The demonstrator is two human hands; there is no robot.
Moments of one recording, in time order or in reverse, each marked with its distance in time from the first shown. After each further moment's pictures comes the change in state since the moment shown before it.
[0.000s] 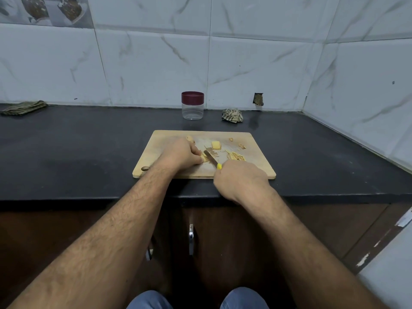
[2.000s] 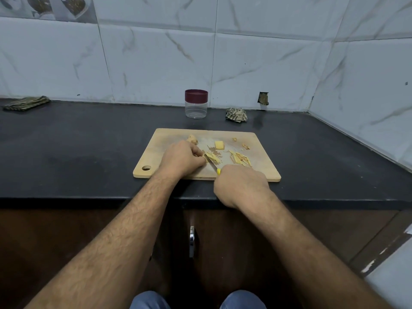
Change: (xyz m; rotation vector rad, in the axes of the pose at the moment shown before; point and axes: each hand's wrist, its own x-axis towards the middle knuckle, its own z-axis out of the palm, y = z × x) left_hand -0.013 0.001 0.008 -0.026 0.108 -0.053; right_hand 0.010 -0.004 0.009 -0.127 -0.046 -0.044
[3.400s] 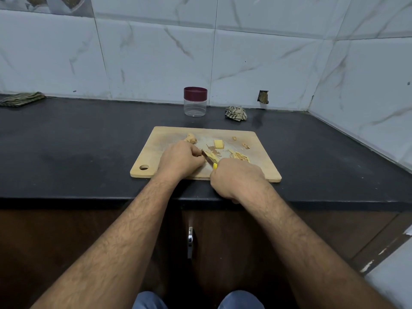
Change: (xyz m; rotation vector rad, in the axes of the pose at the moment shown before) left_hand -0.008 0.004 0.000 -0.010 0.015 -0.001; right_hand 0.011 -0.004 -0.008 0.041 -0.023 -0.022
